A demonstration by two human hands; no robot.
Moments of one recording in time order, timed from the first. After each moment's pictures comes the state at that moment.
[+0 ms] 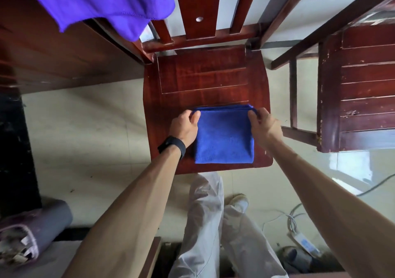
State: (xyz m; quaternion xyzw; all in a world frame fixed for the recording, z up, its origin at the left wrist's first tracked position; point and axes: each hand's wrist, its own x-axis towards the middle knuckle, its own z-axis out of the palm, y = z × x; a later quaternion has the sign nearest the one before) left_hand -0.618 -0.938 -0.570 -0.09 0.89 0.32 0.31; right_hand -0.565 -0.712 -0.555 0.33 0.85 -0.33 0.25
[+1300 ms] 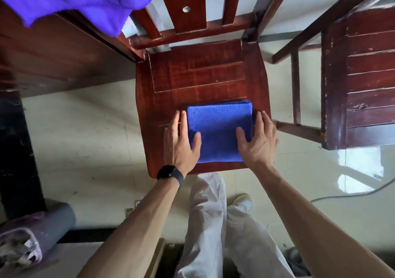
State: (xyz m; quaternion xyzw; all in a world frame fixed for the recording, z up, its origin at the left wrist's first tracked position) left_hand -0.549 -0.945 -0.584 0.05 0.96 0.22 0.14; right_hand -0.506 -0.743 -0.574 0.32 0.89 -0.30 0.12
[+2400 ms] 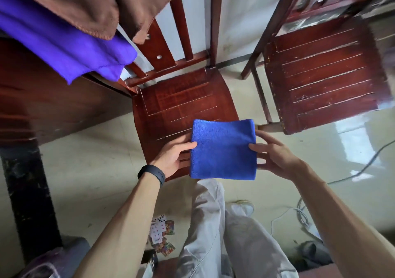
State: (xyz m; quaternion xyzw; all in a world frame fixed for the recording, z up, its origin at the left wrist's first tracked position) left_hand -0.572 -0.920 -0.437 -0.20 0.57 0.58 0.54; right_hand -0.450 -0.647 -0.431 0.42 0.46 -0.74 0.27
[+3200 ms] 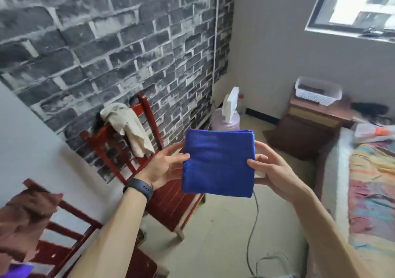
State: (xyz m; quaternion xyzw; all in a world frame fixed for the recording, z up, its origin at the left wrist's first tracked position) left_hand -0.417 -0.536 0.006 0.26 0.52 0.51 0.63; right_hand -0.124 -0.442 0.008 0.39 0.53 -0.70 -0.27
